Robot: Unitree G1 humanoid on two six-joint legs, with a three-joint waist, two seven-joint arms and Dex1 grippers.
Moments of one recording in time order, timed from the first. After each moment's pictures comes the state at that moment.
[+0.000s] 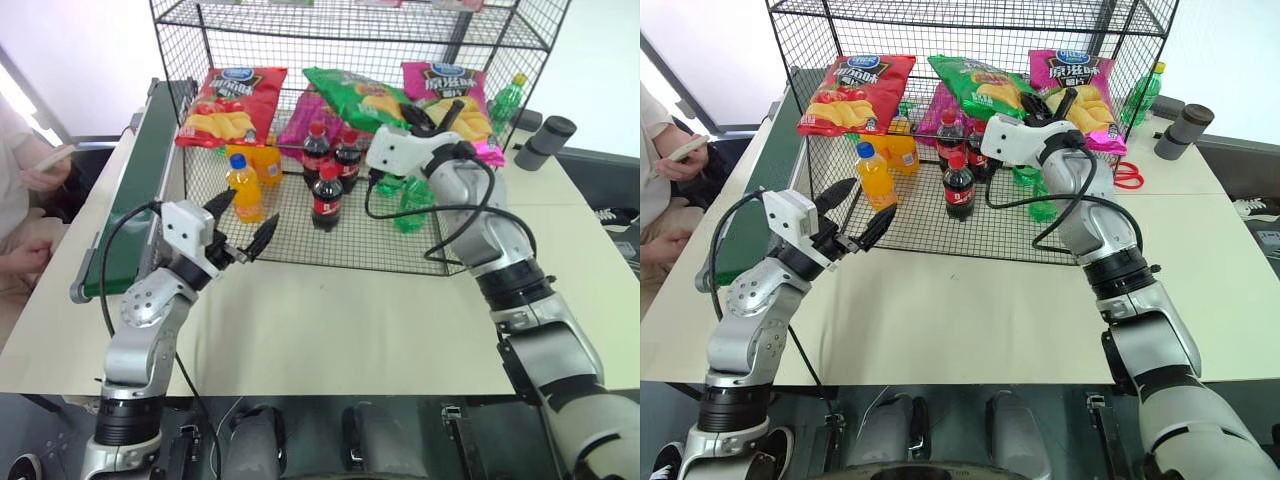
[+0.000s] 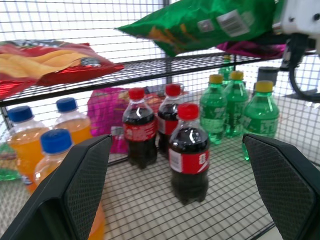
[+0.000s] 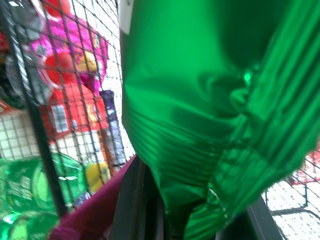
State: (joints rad) left arm -0.20 0.34 0.11 -0.31 -0.38 0.21 -0.52; right arm -0.88 -0.48 0.27 0.25 -0.76 0.16 0.26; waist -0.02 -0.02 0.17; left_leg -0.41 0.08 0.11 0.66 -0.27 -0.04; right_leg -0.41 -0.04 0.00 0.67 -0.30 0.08
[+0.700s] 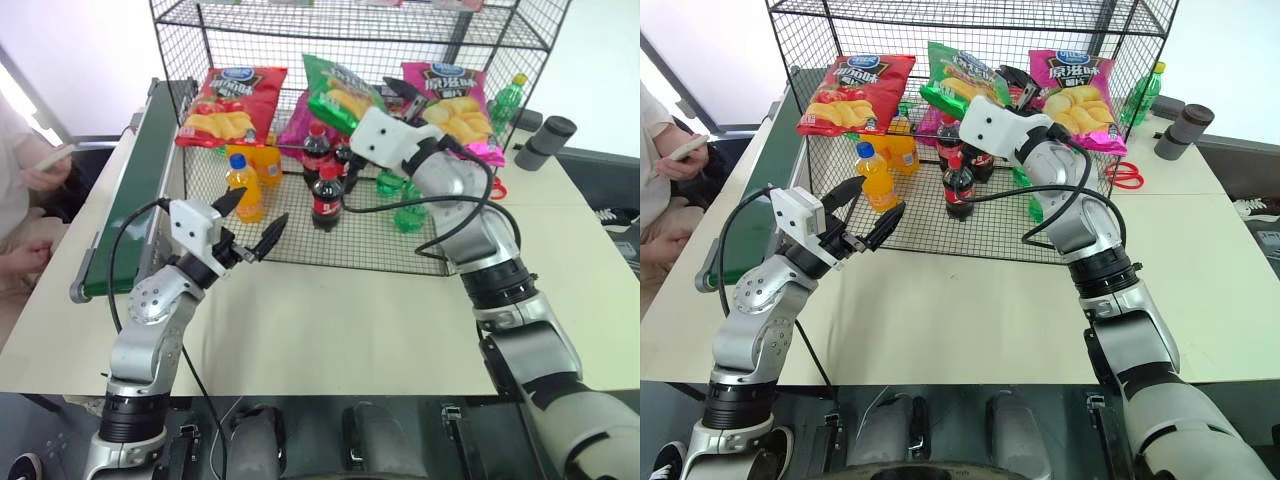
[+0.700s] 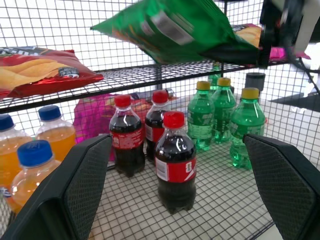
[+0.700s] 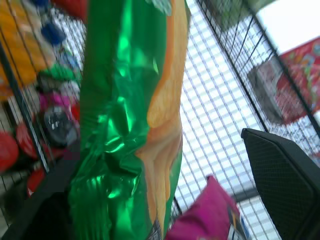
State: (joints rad) left arm -0.21 0.34 0.08 -0.31 -0.37 0.20 -0.52; right arm -0.91 -0.41 0.21 0.17 -0.49 0.14 0.37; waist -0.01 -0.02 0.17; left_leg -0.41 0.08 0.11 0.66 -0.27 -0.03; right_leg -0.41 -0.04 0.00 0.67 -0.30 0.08
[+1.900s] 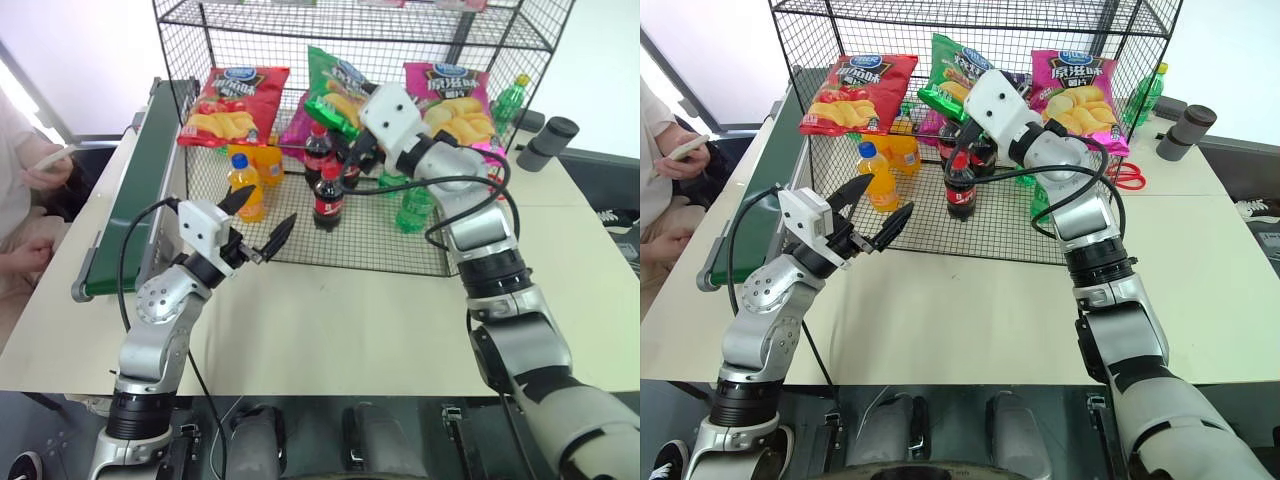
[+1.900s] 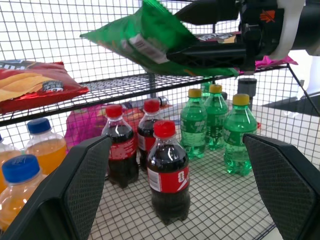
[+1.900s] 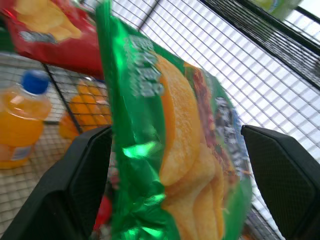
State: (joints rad) left arm -0.22 0.33 0.05 -0.29 -0.36 0.15 -0.54; right arm -0.91 -0.33 0.13 0.20 -0.07 0.16 0.58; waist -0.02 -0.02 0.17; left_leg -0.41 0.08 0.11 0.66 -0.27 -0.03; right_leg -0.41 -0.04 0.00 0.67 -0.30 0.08
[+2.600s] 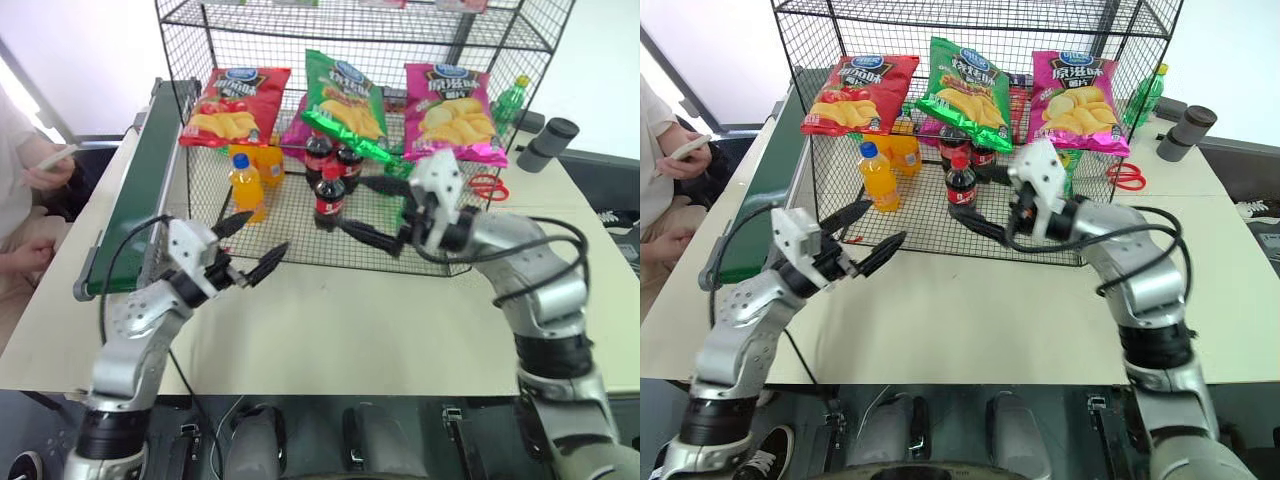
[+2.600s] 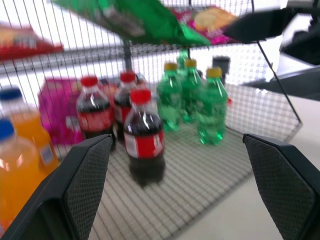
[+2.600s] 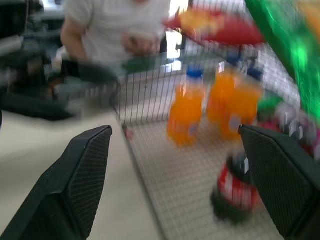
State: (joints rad) left arm -0.08 0.51 0.17 -0.32 -0.55 0.27 -0.72; right arm -0.38 -0.62 -0.08 -0.36 0.49 0.62 0.90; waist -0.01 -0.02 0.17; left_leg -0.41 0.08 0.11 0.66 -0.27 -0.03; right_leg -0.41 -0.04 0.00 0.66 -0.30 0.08
